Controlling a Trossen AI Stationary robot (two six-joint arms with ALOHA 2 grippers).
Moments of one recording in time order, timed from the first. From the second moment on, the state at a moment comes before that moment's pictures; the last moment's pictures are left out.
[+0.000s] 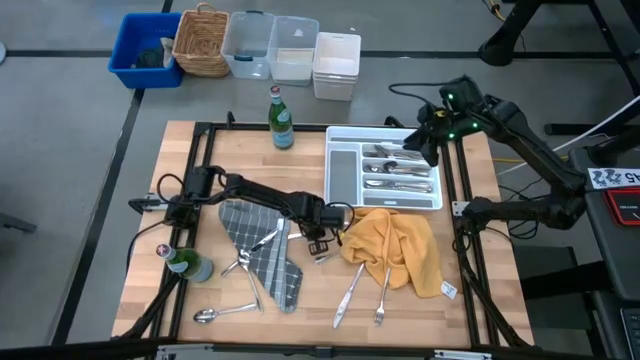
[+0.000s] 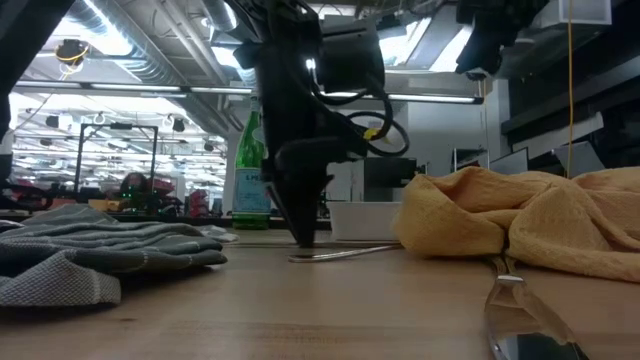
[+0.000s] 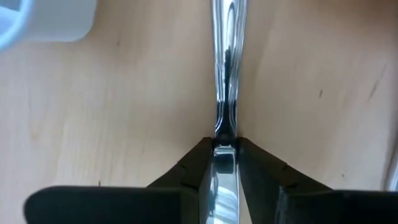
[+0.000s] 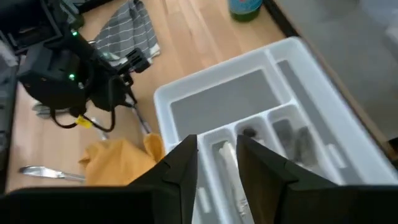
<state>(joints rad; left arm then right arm) -0.09 2.13 1.48 -0.78 -0.09 -0.33 -0.82 1.14 1.33 -1.07 -0.54 -0.27</state>
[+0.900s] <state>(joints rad) -0.07 2.13 1.53 -0.78 -0.11 -0.25 -0.82 0.85 0.86 -0.74 -0.55 0.07</state>
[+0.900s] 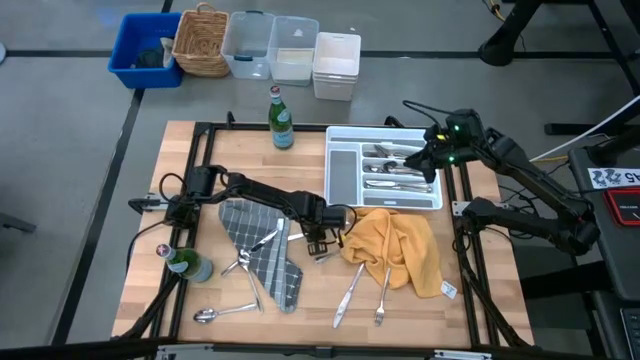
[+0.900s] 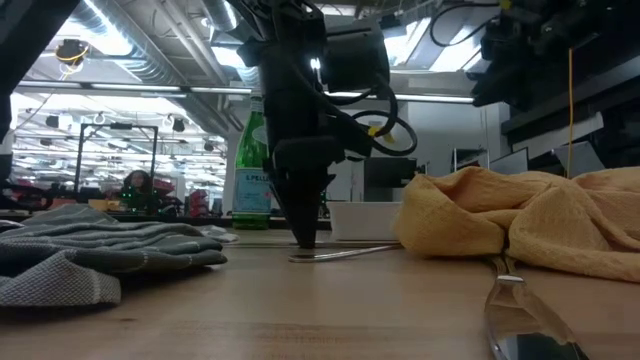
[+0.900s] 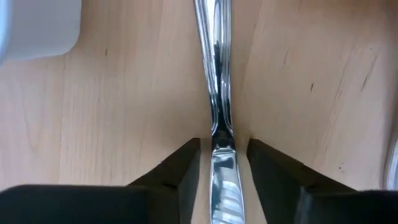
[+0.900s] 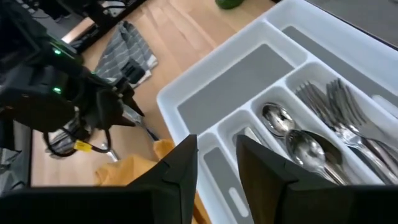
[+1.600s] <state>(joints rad) -0.06 2.13 1.52 -0.70 -0.10 -0.25 -0.82 0.85 0.85 -0.70 -0.52 -0.08</state>
